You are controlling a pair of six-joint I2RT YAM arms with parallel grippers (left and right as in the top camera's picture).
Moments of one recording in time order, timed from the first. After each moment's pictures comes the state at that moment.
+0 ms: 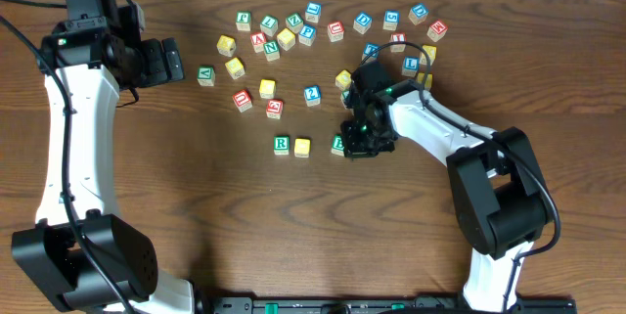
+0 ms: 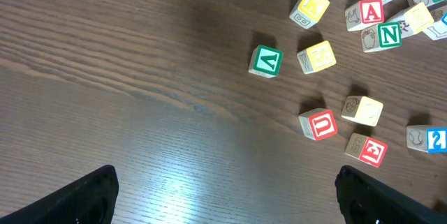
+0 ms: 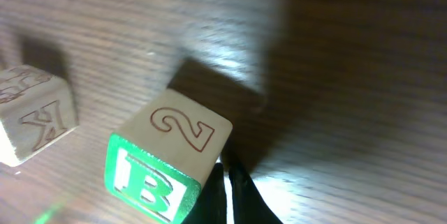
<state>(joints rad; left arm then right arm) 0.18 1.70 1.61 -1.02 0.08 -0.07 0.46 2.02 1.30 -0.74 -0.33 0.33</state>
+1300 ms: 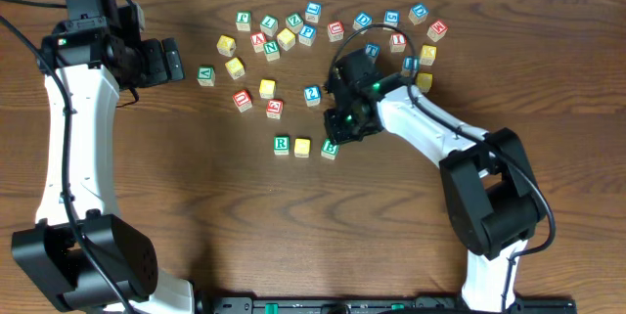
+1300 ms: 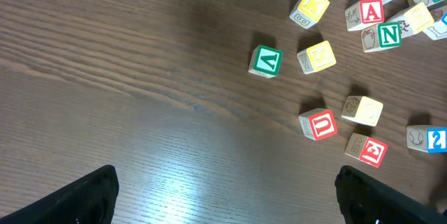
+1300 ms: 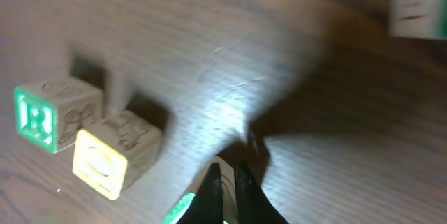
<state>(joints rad) 0.18 1.70 1.61 -1.02 0.08 -0.07 0.51 2.04 1.39 -0.65 -0.32 0.23</state>
